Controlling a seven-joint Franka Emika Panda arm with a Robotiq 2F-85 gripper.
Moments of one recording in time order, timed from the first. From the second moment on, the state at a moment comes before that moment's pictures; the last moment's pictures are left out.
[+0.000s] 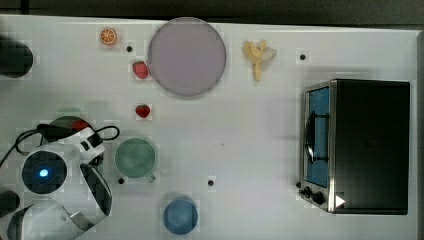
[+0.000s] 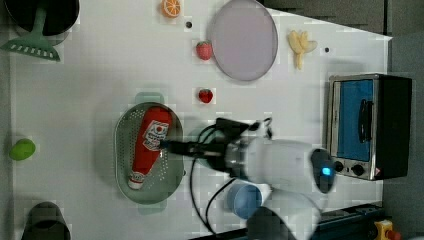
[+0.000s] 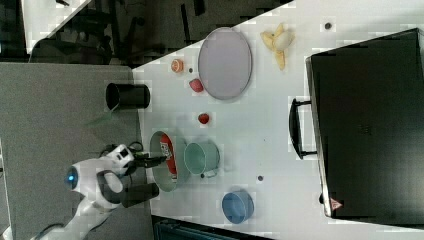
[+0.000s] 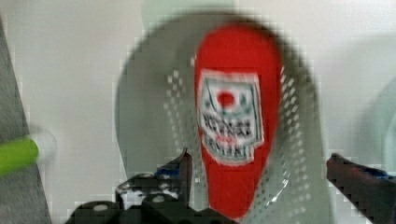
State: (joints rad) arm -0.05 0.27 0.71 -2.30 0.04 1.13 -0.02
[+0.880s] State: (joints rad) arm -0.28 -0.18 0.33 -2.08 0.08 0.36 -0.01
